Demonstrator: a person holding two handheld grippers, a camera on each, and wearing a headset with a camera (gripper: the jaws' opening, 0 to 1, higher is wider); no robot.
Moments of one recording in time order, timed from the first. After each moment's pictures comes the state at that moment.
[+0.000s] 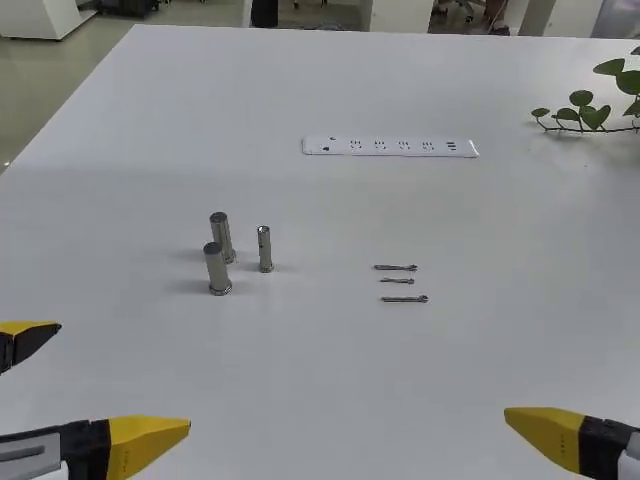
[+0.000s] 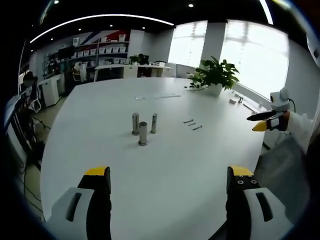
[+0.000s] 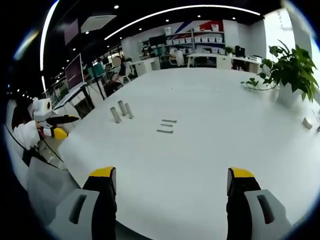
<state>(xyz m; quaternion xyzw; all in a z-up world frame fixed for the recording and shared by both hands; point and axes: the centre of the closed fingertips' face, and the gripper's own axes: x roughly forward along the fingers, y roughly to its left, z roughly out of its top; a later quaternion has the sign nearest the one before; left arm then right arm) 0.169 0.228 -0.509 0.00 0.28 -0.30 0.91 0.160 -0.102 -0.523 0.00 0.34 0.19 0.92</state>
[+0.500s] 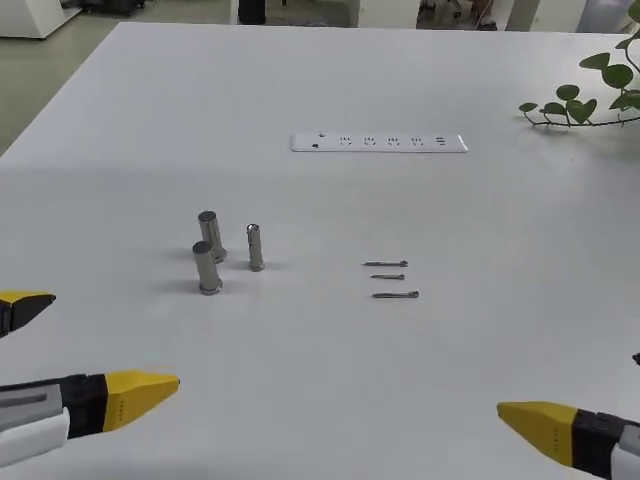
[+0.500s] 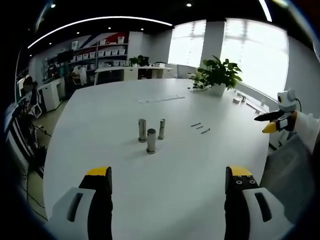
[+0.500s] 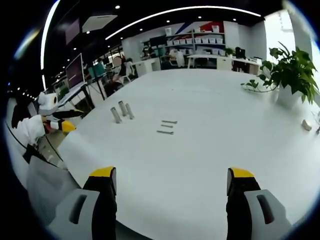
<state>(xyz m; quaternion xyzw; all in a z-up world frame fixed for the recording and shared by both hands) 0.202 0.234 -0.510 0.02 0.28 -0.29 0.92 0.160 -0.102 -0.520 0.00 0.34 0.19 0.92</state>
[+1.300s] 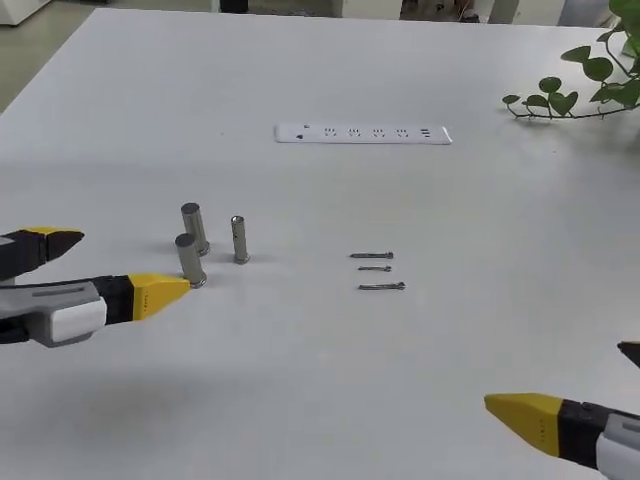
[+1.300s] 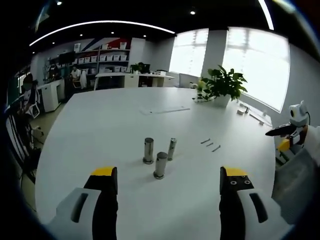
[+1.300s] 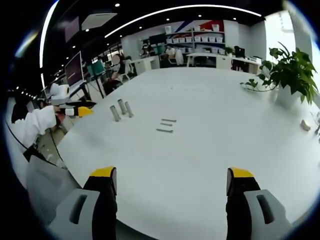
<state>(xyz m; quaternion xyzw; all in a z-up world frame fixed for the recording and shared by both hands) 0.267 0.224 -0.513 -0.01 0.25 -0.30 0.92 0.157 -0.100 -0.519 -0.01 0.34 0.19 0.92</state>
